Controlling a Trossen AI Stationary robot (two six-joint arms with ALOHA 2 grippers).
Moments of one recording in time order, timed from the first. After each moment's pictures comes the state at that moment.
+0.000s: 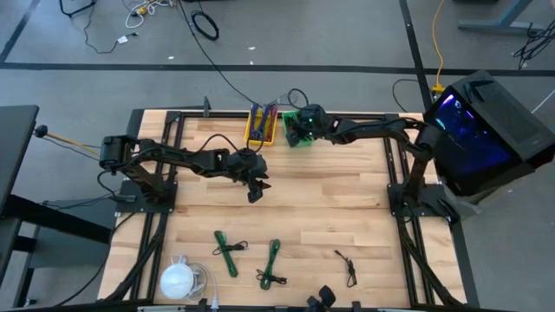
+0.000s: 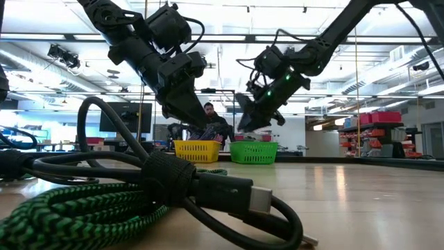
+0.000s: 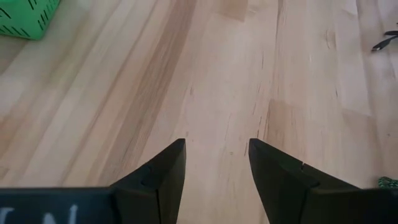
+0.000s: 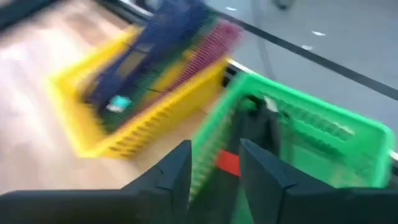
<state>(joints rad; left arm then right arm) 0.14 1.57 0.79 0.05 0.06 -0.20 -0.52 1.84 1.07 0.13 0.11 0.25</state>
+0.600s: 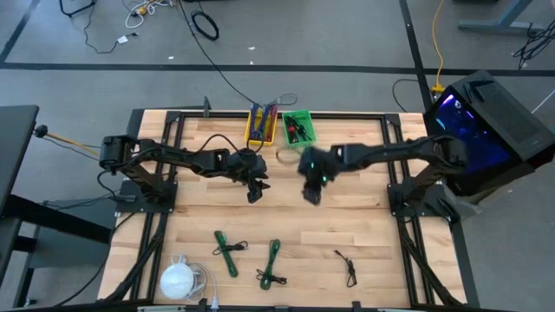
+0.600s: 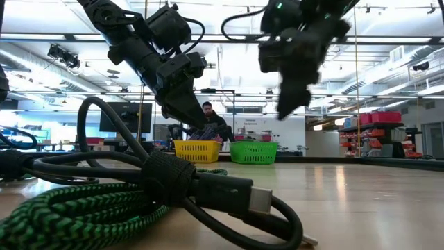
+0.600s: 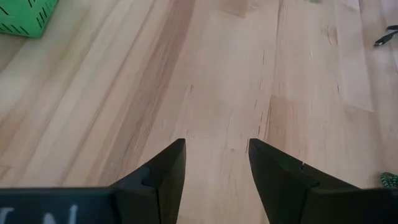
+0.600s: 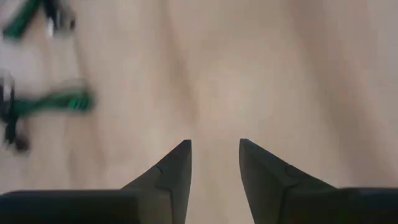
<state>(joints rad) 0.14 1.57 0.79 0.04 0.06 -0.19 -0.10 1.59 1.07 -0.54 -0.22 0.29</state>
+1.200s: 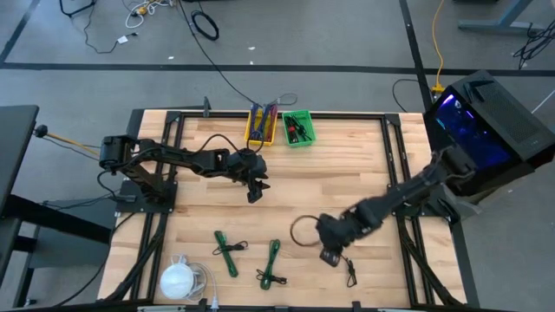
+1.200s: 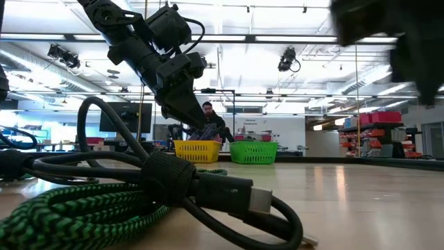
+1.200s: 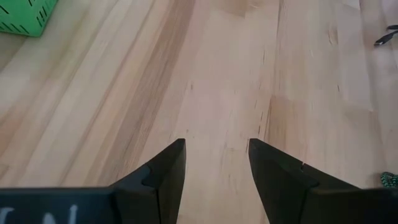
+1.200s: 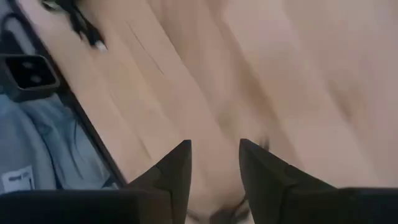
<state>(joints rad) 0.14 1.57 0.79 0.04 0.06 -0.19 0.49 1.59 1.07 -0.65 -0.12 1.09</state>
